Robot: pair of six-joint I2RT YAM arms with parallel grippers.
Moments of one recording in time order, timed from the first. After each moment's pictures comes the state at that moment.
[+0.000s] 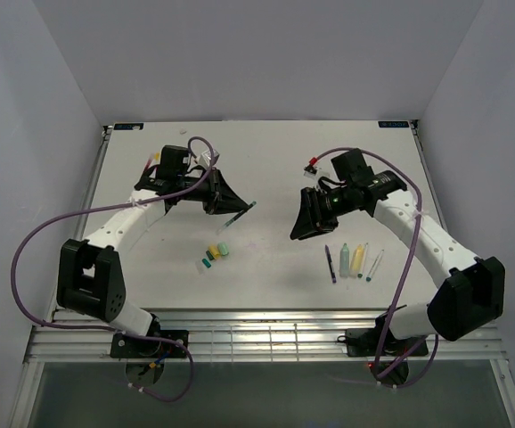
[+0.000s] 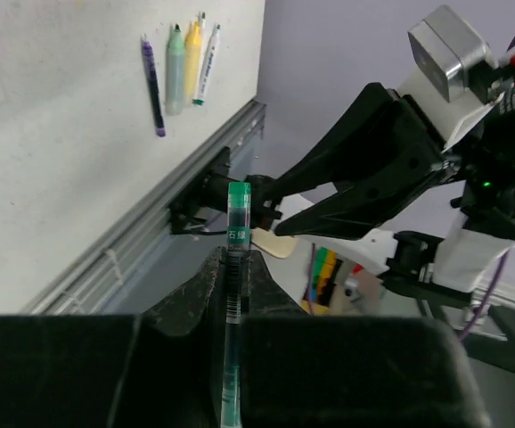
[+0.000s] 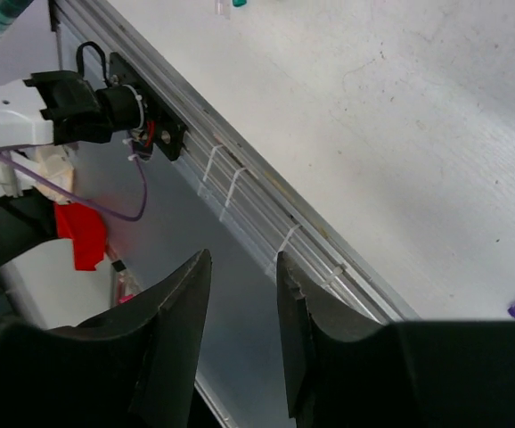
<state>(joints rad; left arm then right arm) -0.29 1.51 1.12 -0.37 0.96 -0.86 0.46 1.38 1.22 -0.89 -0.76 0.32</state>
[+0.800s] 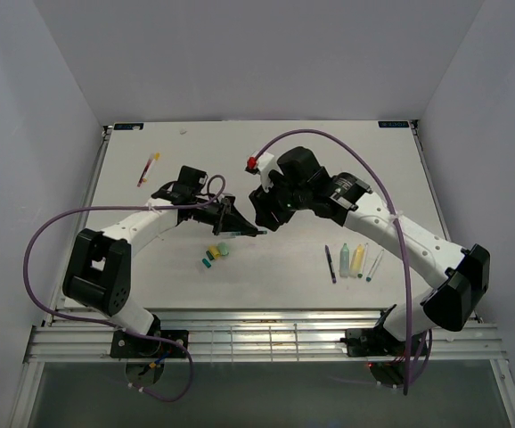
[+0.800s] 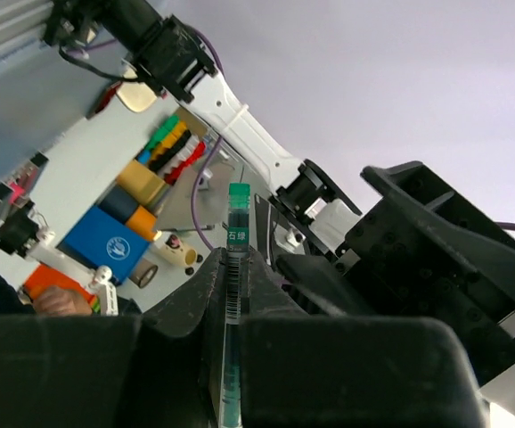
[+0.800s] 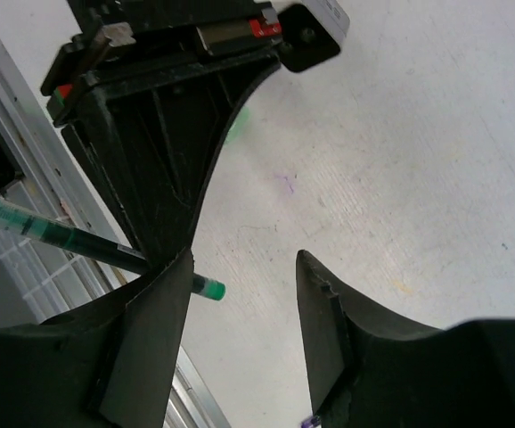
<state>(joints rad) -0.38 1.57 1.00 -0.39 1.24 -1.35 0.85 1.47 1.45 -0.70 -0.22 -0.06</state>
